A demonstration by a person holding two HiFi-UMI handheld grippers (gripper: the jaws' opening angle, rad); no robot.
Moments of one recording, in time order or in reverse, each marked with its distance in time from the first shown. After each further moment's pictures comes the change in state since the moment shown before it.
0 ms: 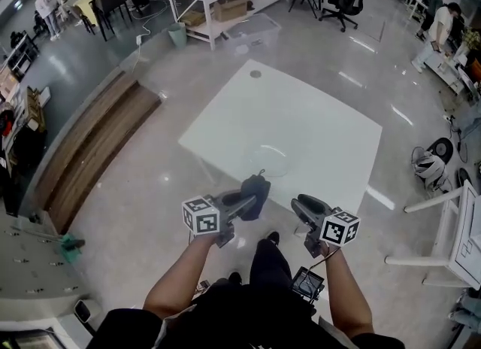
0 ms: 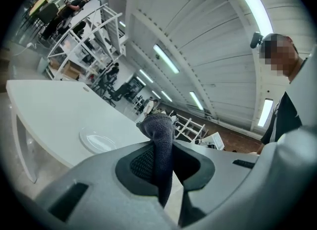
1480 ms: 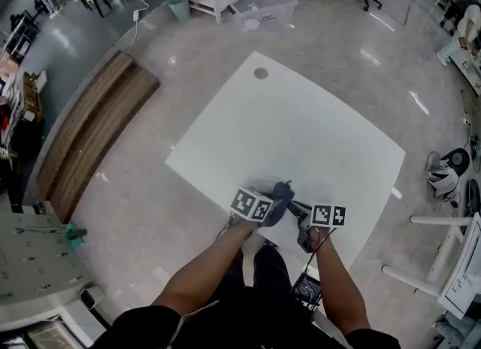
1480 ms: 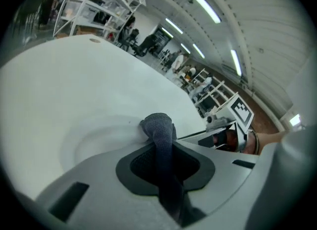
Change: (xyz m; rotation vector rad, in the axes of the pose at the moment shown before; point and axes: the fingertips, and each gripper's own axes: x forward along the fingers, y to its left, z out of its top) left arm 0.187 0.204 -0.028 -0.138 0.578 0.305; right arm 0.151 -0.212 -0.004 0.458 0.384 -0.179
